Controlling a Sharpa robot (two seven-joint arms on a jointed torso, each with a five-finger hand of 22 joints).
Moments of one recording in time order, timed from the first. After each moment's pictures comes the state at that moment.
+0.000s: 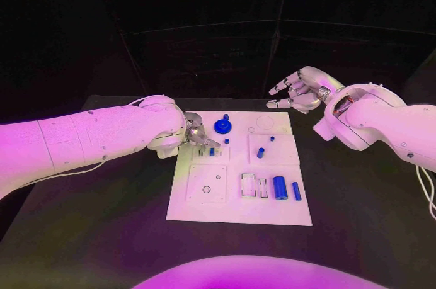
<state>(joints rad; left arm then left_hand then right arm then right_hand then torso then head) 1.34 -0.66 -0.17 1.39 -0.97 0.07 -0.60 0.96 -0.11 0.20 0.28 0.07 1.01 0.01 0.60 0.62 1.38 -0.05 1.17 1.08 1.47 -0.10 1.57 1.31 0.05 1.47 0.01 1.46 1.31 1.33 -0.81 -0.05 1.49 -1.01 -0.35 -0.05 1.38 -0.04 -0.11 0.14 0.34 0.93 0.16 0.14 0.08 1.37 0.07 1.28 1.29 1.46 0.00 1.47 1.31 0.11 1.21 0.10 1.27 0.92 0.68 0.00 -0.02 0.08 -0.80</state>
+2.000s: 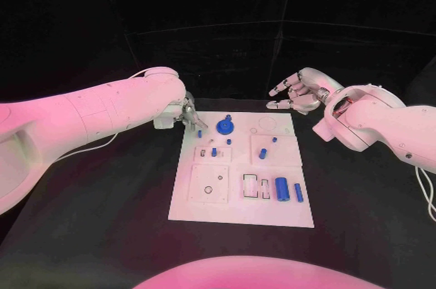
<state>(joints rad) 1.38 -0.50 -0.13 1.01 -1.04 0.29 -0.61 1.09 -0.02 0.02 0.28 0.07 0.94 0.07 0.47 0.48 1.30 0.00 1.08 0.97 1.47 -0.07 1.57 1.31 0.05 1.47 0.04 1.41 1.31 1.33 -0.79 -0.05 1.46 -1.01 -0.35 -0.05 1.38 -0.04 -0.11 0.14 0.34 0.93 0.15 0.14 0.07 1.37 0.07 1.28 1.29 1.46 0.00 1.47 1.31 0.11 1.21 0.10 1.27 0.92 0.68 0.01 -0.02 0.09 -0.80</state>
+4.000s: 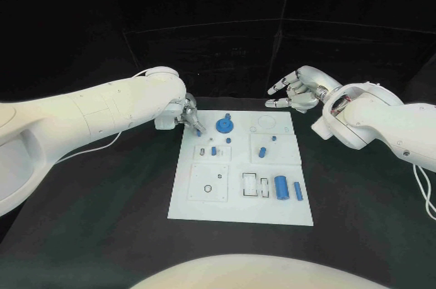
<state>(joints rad) 1.37 -0.48 -0.14 0.98 -0.99 0.34 -0.58 1.27 0.07 0.04 0.20 0.07 0.96 0.07 0.47 0.43 1.30 0.00 1.08 0.95 1.47 -0.07 1.57 1.31 0.05 1.47 0.04 1.41 1.31 1.33 -0.78 -0.05 1.46 -1.01 -0.34 -0.05 1.39 -0.03 -0.11 0.14 0.34 0.93 0.15 0.14 0.07 1.37 0.07 1.28 1.29 1.46 0.00 1.47 1.31 0.11 1.21 0.10 1.27 0.91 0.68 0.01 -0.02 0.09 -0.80</state>
